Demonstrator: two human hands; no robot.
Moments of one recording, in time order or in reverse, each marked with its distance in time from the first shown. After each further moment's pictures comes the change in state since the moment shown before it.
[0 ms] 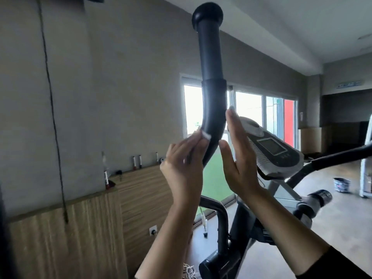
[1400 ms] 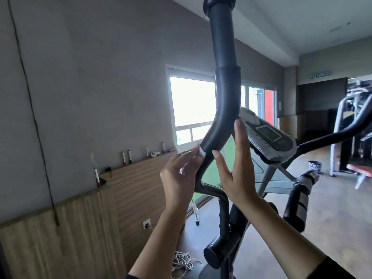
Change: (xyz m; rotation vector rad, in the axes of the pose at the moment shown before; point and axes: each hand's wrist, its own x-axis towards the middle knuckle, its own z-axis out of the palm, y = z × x) left_hand -0.011 -0.055 -0.047 -0.105 -0.291 -0.256; right_hand -0.040 -0.024 0.029 -0.201 0.076 0.132
